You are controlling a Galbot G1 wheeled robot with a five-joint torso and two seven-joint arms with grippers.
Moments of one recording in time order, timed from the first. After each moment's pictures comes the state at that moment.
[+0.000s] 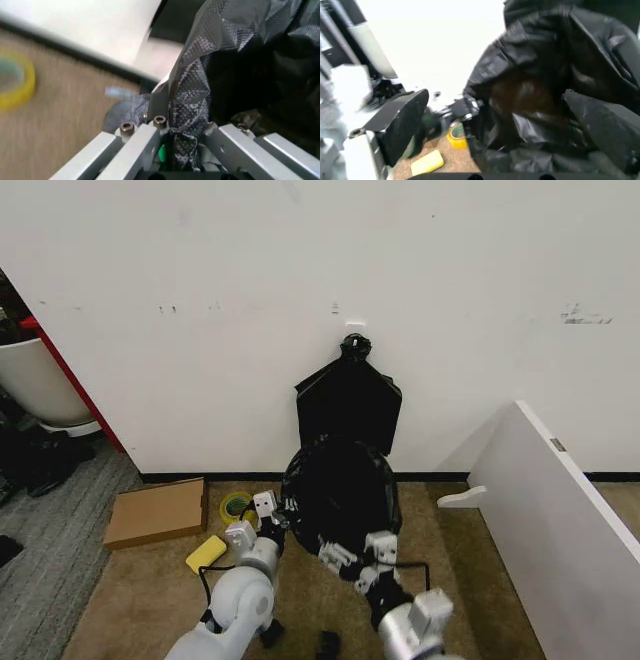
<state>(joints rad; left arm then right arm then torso) 1.23 -1.33 -0.17 -1.89 -0.88 0.26 -0.44 -1.56 1.05 -0.15 2.27 0.25 0.02 0.40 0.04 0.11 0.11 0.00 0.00</state>
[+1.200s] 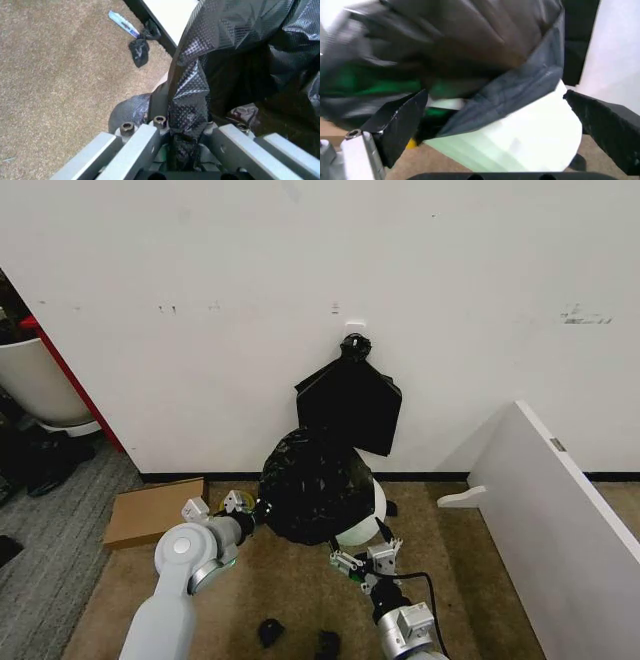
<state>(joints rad) 1.18 -1.40 -0.52 -1.91 -1.54 0.70 -0.66 -1.48 1.11 -0.08 2.04 0.19 0.09 0.44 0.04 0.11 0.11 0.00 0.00</state>
